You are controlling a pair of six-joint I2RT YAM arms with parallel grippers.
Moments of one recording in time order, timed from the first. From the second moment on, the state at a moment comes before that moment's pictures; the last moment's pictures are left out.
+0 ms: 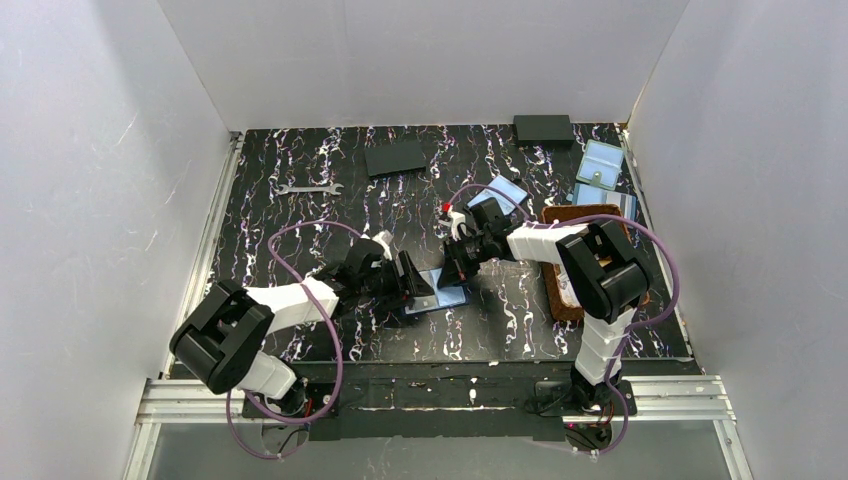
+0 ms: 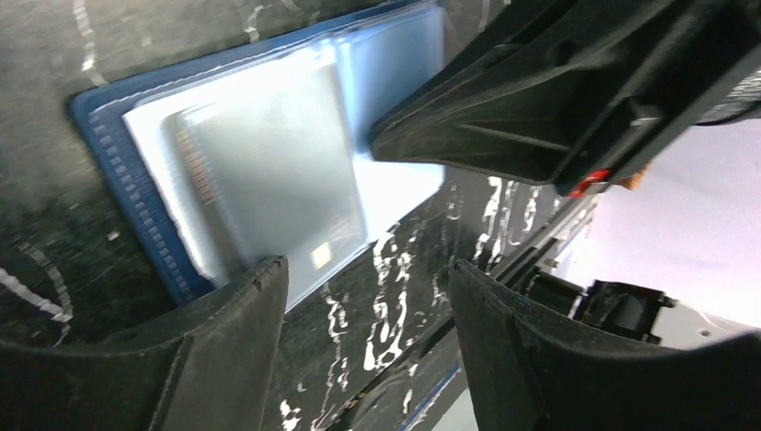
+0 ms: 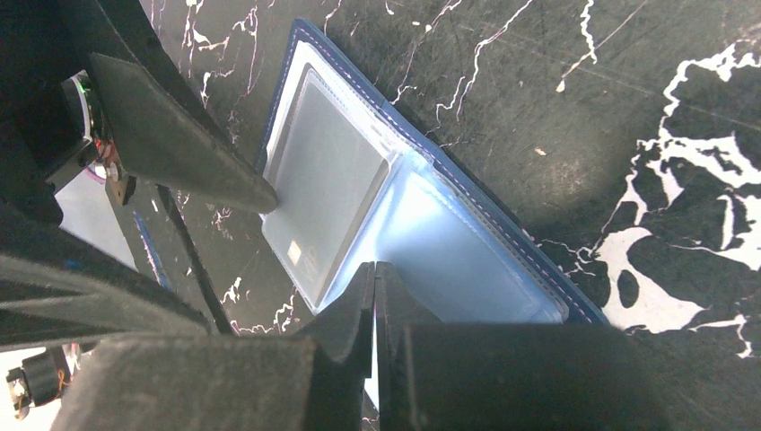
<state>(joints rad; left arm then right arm) -0.66 1.44 0.53 0.18 0.30 -0.97 0.58 1.87 0.99 -0.11 -0.77 0.16</state>
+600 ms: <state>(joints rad) -0.60 1.39 0.43 0.44 0.36 -1.04 0.58 1.85 1.04 -0.23 -0.79 0.00</state>
